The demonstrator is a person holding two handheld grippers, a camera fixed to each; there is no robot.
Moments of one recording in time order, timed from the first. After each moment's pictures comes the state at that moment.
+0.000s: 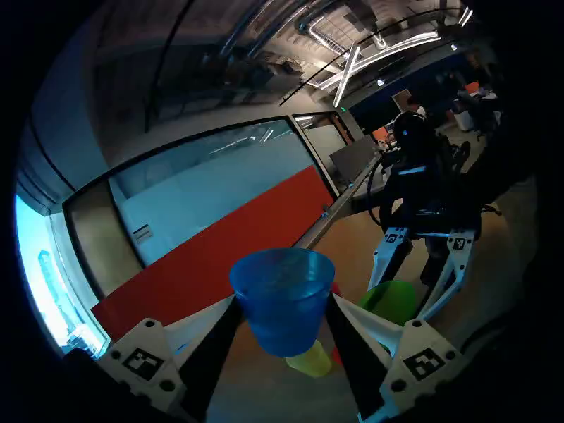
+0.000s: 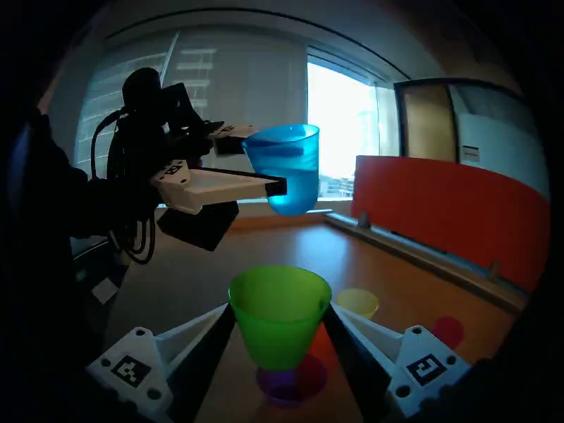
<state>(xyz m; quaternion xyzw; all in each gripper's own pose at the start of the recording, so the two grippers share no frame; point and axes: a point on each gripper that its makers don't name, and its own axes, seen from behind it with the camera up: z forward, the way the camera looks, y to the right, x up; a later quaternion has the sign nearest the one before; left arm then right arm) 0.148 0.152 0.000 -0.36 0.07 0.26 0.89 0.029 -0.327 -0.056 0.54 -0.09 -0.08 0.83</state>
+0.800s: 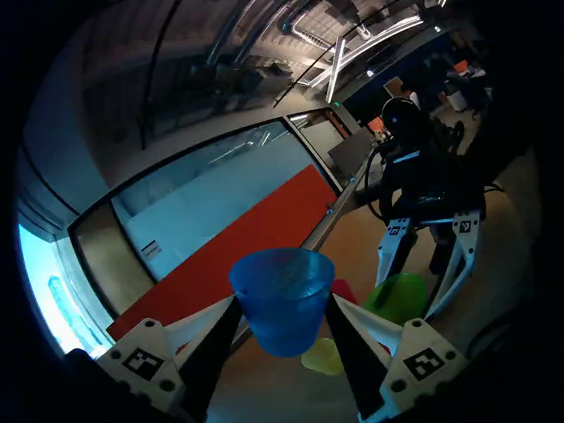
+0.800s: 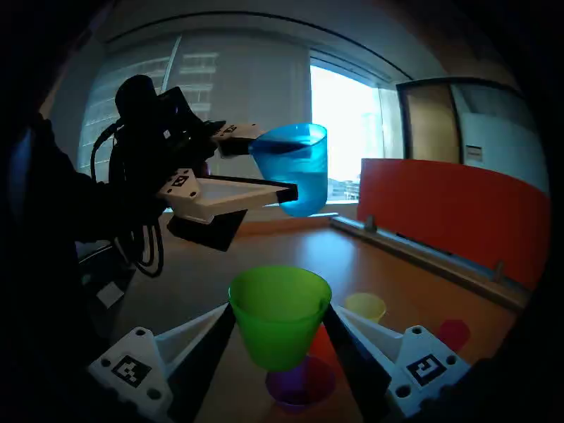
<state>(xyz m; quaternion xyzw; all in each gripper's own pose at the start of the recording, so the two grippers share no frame) 0.156 0.152 -0.003 -0.35 0.10 0.31 0.88 0.035 -0.336 -0.064 0.56 -0.09 -0.07 0.82</state>
